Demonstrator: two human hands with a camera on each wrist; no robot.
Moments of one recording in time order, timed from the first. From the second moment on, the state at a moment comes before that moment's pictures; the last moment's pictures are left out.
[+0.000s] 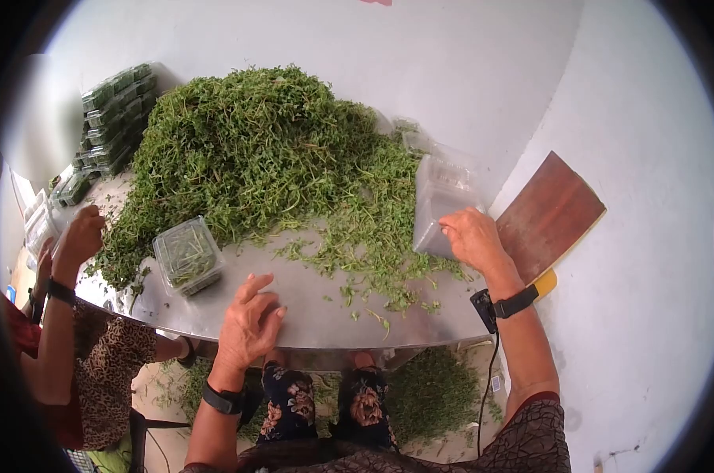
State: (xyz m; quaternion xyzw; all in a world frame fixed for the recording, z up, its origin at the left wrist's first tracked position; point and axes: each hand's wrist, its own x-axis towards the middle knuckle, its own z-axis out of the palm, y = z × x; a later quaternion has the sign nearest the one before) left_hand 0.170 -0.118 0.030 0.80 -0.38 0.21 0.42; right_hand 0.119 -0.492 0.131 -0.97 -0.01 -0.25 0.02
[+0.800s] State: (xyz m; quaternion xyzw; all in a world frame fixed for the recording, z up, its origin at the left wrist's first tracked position) left_hand 0.169 -0.116 0.032 0.81 -0.34 0.18 0.45; right_hand 0.143 -0.508 0.165 -0.93 -0.10 -0.36 -0.05
